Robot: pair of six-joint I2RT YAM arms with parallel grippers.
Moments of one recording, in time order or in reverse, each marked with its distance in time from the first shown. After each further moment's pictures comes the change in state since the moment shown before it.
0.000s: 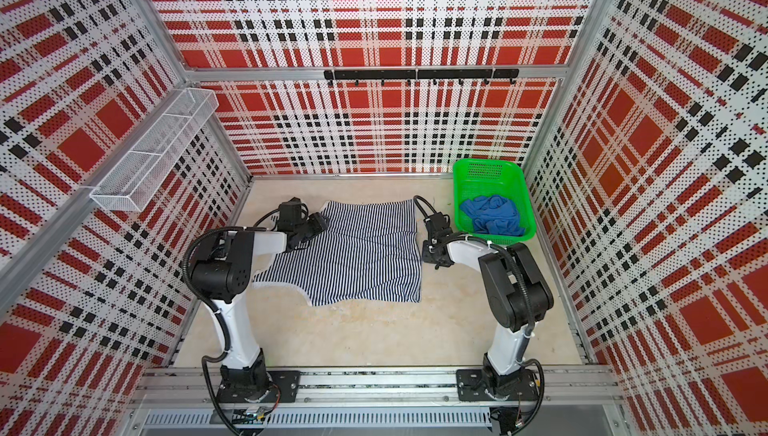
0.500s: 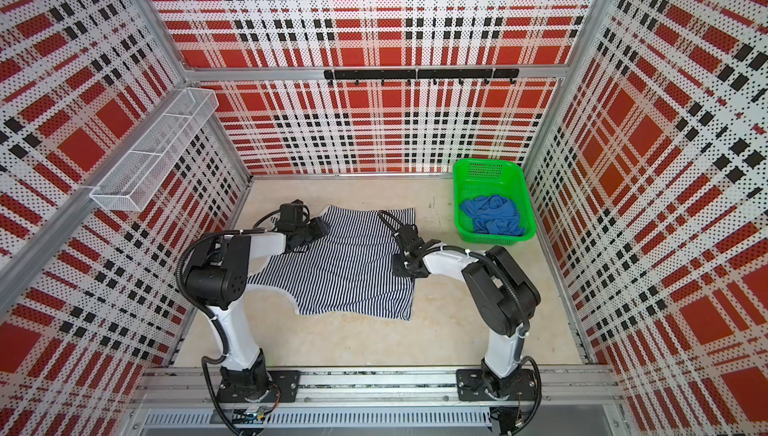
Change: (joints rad) left arm -0.014 -0.055 -0.026 -0.109 -0.031 0.097; right arm 0.246 0.015 -0.008 0.038 -0.103 0.127
